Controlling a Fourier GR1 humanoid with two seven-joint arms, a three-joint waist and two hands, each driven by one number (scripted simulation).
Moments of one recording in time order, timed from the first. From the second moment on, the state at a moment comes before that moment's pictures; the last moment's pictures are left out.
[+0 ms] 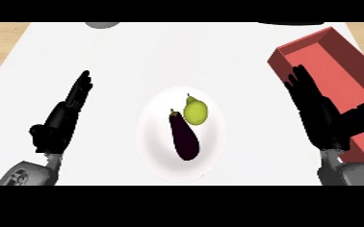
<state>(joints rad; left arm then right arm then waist) -0.13 0.50 -0.31 -1.45 0.26 0.27 -0.13 -0.11 -0.39 0.16 -1.59 -0.44 -0.21 0.12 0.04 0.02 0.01</state>
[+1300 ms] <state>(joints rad) -0.15 0.38 -0.19 -1.60 0.39 0.36 0.11 -0.60 -0.59 0.48 -1.43 -0.03 0.17 0.43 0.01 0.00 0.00</state>
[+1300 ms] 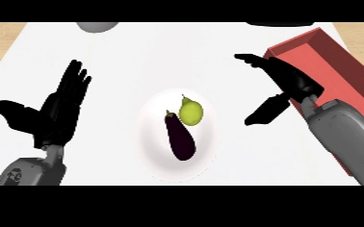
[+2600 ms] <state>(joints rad) -0.13 0.30 -0.11 -1.60 0.31 0.28 0.14 -0.72 -0.15 0.46 -1.43 0.04 0.33 0.90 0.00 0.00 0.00</state>
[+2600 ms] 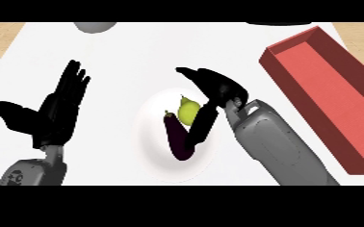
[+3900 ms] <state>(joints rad) -0.12 0.22 -0.01 -1.61 0.22 0.19 0.17 -0.60 -0.01 0.47 -1.31 0.31 0.32 0.80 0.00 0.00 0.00</state>
